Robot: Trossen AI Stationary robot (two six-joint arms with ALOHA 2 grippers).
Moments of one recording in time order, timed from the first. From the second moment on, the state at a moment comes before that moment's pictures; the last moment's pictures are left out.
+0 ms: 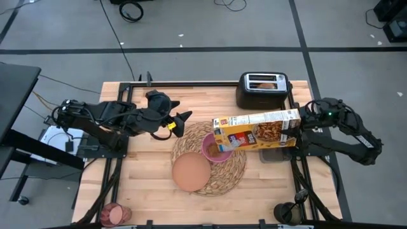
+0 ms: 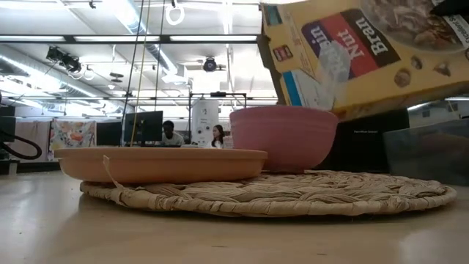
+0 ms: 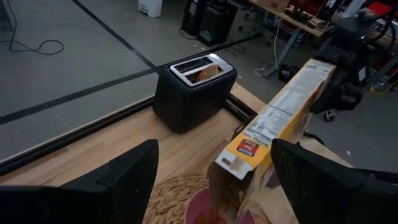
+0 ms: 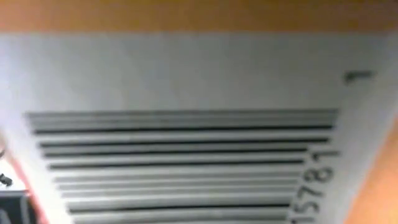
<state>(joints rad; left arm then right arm) -0.27 1.41 1.72 -0.85 -0.81 -0.76 -0.42 0.11 0.69 -0.91 -0.42 0.09</state>
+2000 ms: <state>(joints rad) -0.27 1.41 1.72 -0.91 -0.81 -0.81 -0.42 0.35 0.83 -0.92 -0.49 -0.14</state>
